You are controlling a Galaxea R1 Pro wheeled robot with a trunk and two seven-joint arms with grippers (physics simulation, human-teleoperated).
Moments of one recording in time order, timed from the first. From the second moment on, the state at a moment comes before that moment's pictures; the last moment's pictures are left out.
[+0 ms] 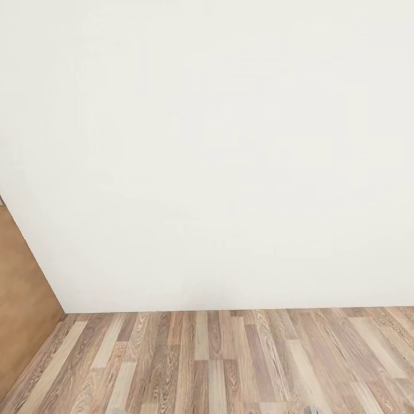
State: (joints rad) left arm -0.42 0.12 0.57 -0.02 -0.67 -0.21 -0.49; right arm -0.40 -0.17 0.34 -0.05 -0.72 -0.04 0.62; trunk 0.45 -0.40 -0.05
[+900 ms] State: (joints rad) left arm -0.42 0.12 0.57 -0.02 -0.67 -0.21 -0.49; right arm -0.40 -0.17 0.34 -0.05 -0.72 -0.04 0.62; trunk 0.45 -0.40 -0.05
